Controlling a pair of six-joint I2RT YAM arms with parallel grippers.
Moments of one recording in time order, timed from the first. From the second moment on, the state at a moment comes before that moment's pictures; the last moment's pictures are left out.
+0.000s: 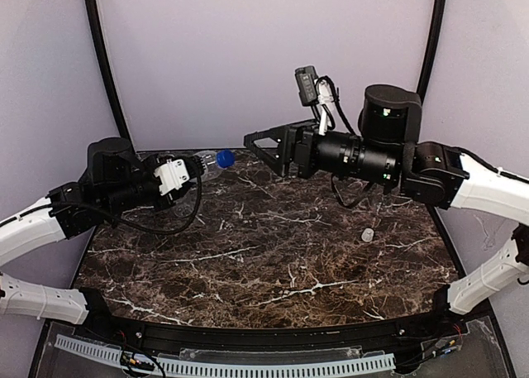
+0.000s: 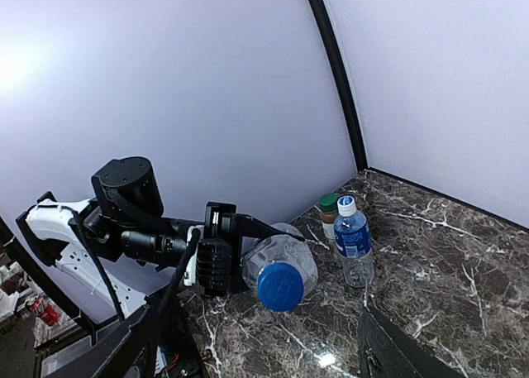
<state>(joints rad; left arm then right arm) -0.78 0.97 0.88 -0.22 -0.10 0.80 1.18 1.31 1.34 -0.07 0.05 0.34</state>
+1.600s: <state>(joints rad) -0.82 0.99 0.95 -0.10 -0.38 1.37 1.06 1.61 1.53 -0.14 -0.25 0.62</state>
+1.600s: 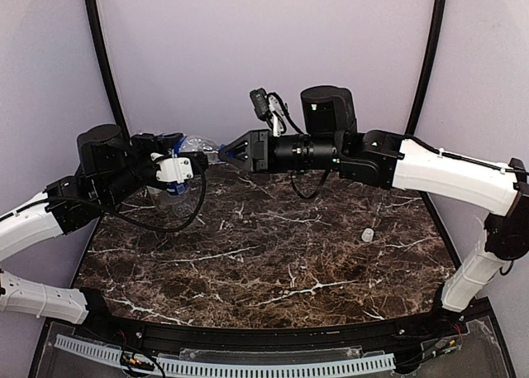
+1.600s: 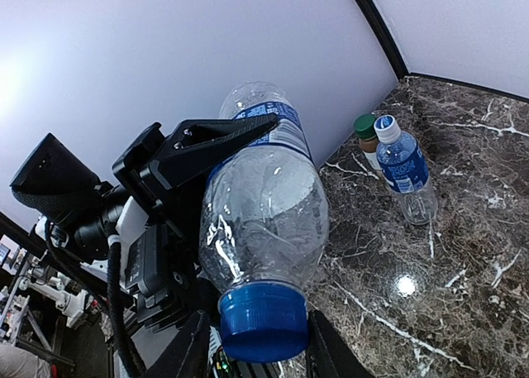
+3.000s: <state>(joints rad) -0.82 0.95 1.01 -0.75 0.07 1.13 1.45 1.53 1.26 -0.05 0.30 -1.30</state>
